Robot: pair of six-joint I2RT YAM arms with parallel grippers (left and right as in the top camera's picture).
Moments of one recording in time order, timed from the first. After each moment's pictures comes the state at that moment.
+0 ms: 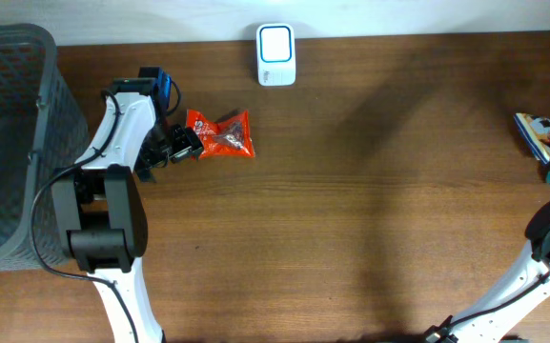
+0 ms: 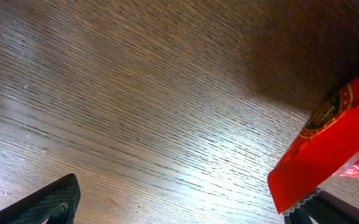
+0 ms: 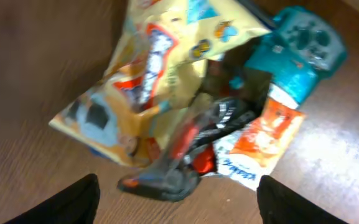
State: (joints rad) left arm -0.03 2.19 1.76 -1.20 0.02 -0.54; right arm -0.67 2.28 2.22 -1.16 0.10 0.32
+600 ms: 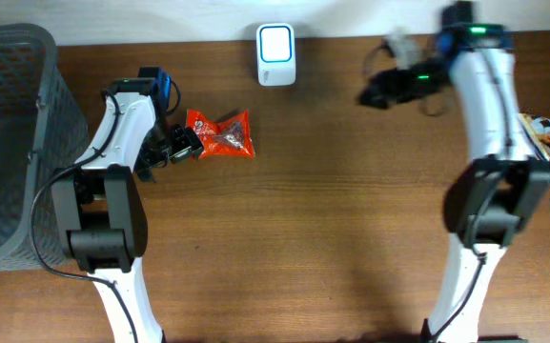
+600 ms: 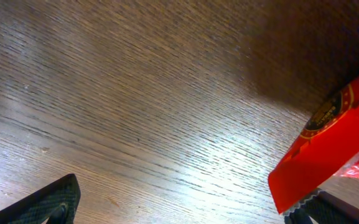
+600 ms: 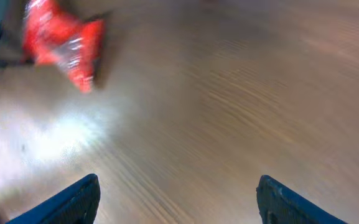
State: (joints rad) left arm -0.03 2.19 1.76 -1.20 0.02 -0.54; right arm -0.02 2.28 2.22 -1.28 -0.64 -0.46
